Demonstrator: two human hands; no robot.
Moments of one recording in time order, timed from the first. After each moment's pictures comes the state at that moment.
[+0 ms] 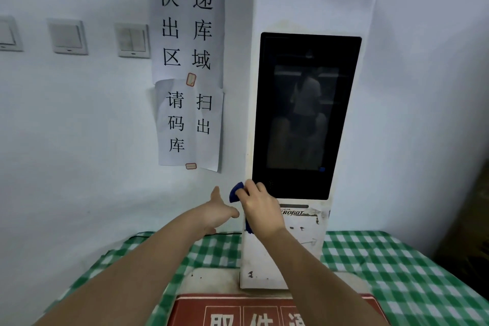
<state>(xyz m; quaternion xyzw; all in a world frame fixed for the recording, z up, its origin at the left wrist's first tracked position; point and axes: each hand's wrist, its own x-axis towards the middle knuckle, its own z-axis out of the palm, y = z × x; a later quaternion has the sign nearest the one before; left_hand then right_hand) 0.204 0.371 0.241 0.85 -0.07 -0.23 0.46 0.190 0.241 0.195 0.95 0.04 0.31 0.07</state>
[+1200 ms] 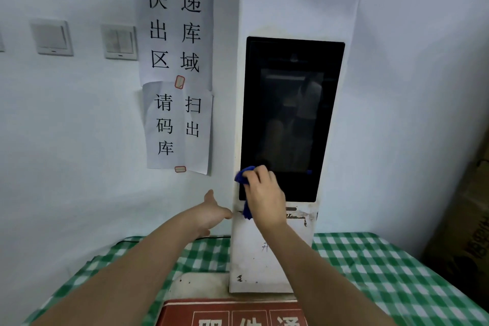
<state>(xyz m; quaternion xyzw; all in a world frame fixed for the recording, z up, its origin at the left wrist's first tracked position) 0.196 0.357 0.249 0.85 -0.07 -0.22 0.48 0.188 0.217 0.219 0.91 -0.05 0.42 -0.03</state>
